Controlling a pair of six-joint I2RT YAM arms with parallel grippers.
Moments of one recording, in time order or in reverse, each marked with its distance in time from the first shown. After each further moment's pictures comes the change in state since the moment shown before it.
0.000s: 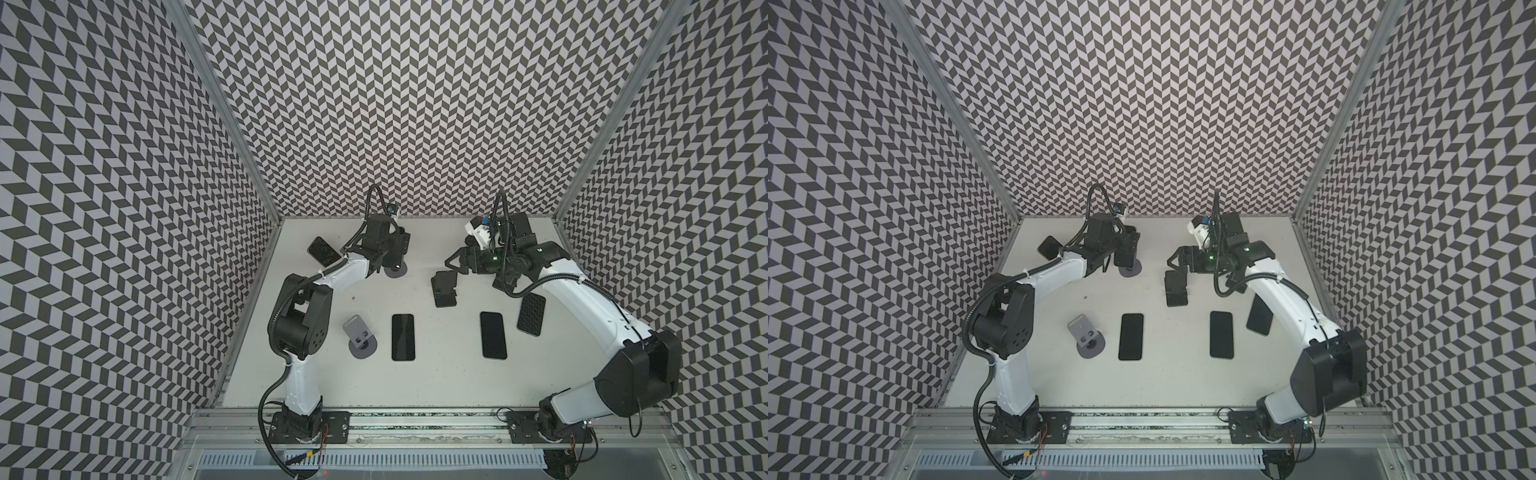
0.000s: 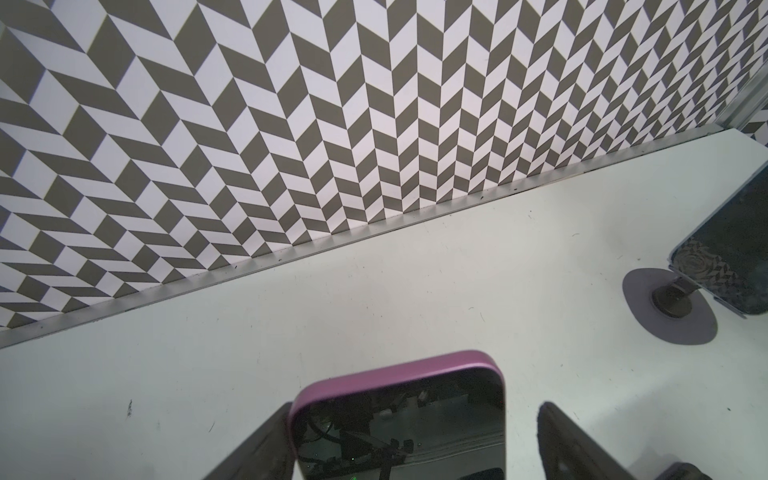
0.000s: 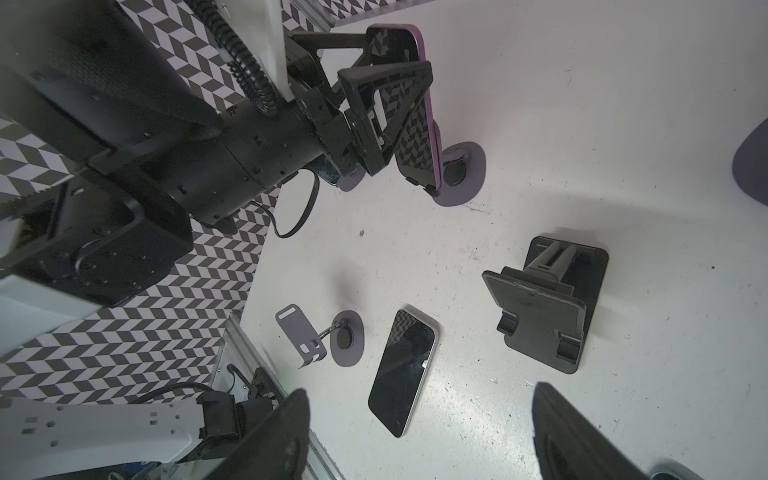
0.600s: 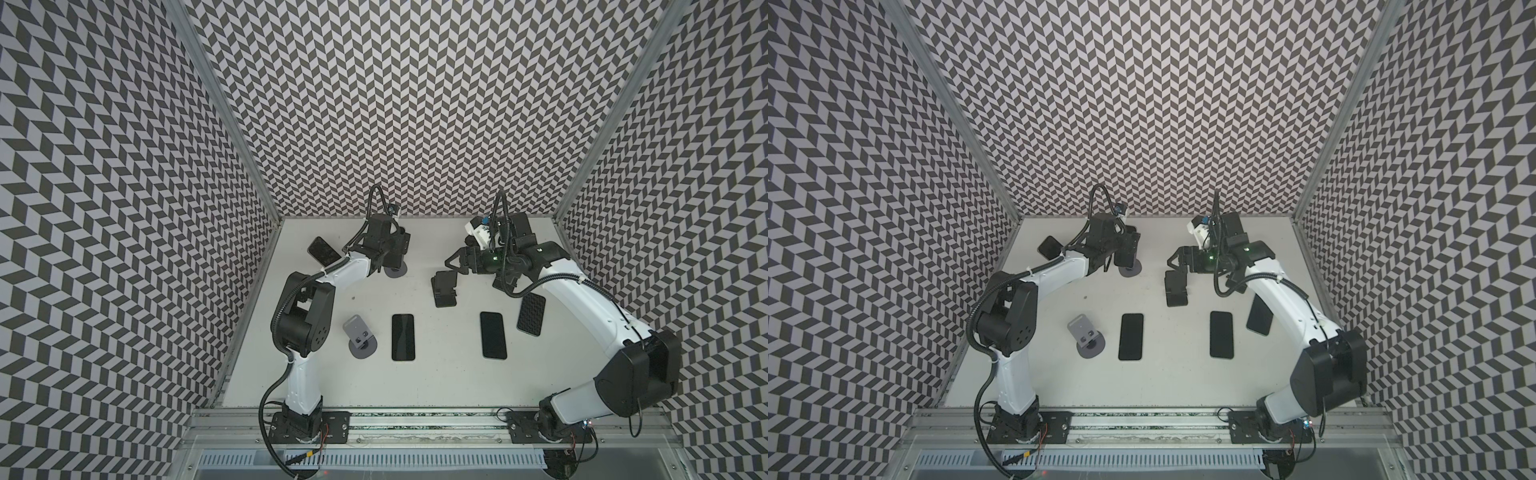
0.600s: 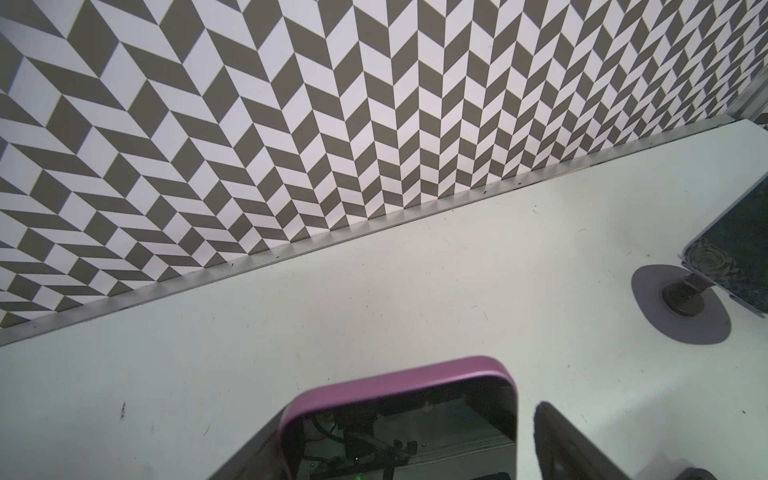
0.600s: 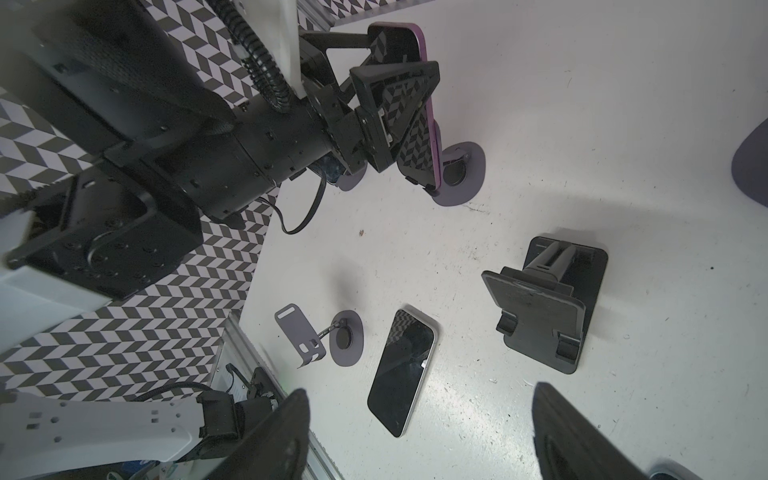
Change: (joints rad) left arm 0.000 0.030 0.024 -0.009 -0.002 0.002; right arm 0.000 0.000 0.000 0.000 0.001 -0.004
